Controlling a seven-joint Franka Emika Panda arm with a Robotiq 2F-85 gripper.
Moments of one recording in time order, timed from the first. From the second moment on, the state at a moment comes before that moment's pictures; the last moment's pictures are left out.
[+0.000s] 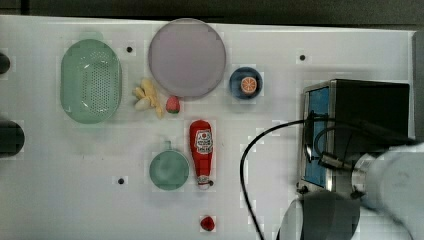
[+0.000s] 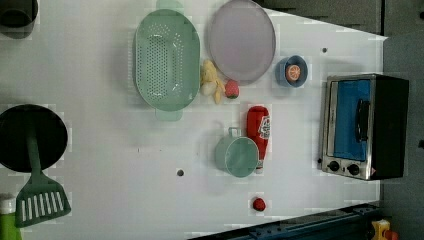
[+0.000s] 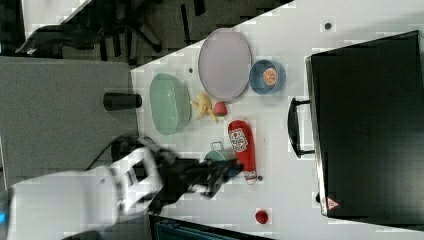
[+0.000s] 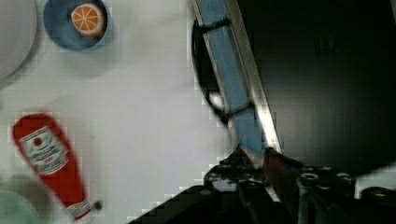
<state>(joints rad) -0.04 -0.26 -0.38 -2.09 -0.21 0.32 -0.79</state>
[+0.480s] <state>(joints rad) -0.04 -0.02 -0.43 -2.11 -0.20 0.56 -1.03</state>
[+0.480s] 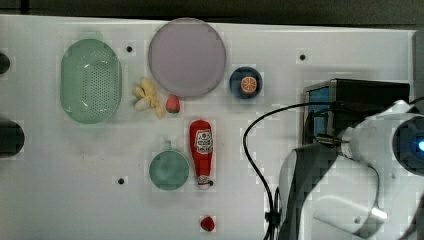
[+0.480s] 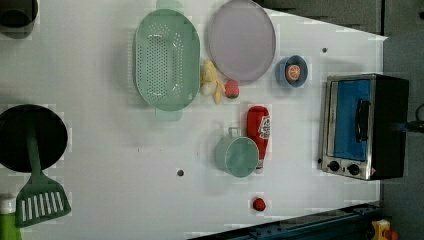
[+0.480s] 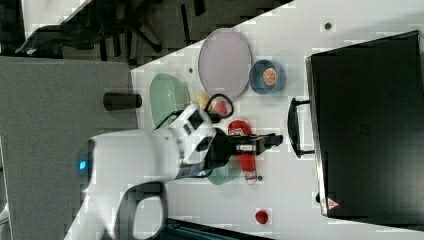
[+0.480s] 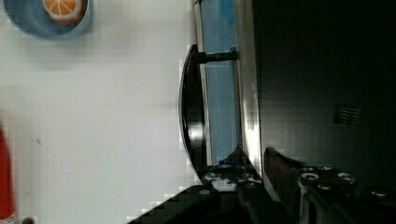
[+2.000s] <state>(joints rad) 0.00 0.18 -0.44 -2.23 -0.37 0.86 -0.98</state>
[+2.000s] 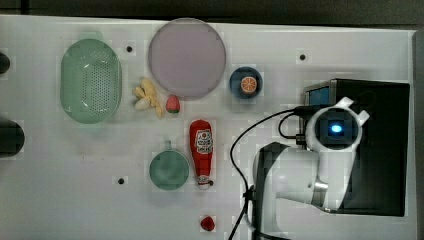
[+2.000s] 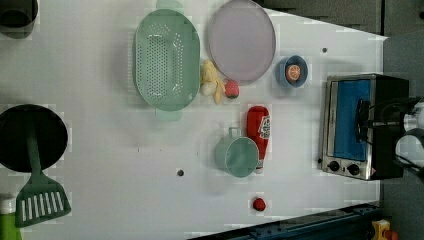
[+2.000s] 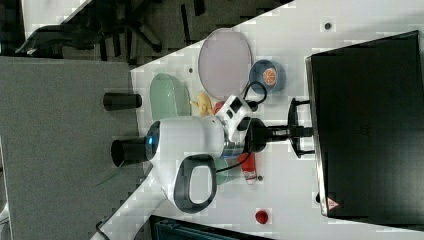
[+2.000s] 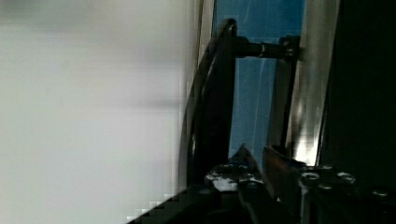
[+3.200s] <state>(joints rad) 0.17 0.44 -0.22 -2.28 -0.81 0.84 -0.22</state>
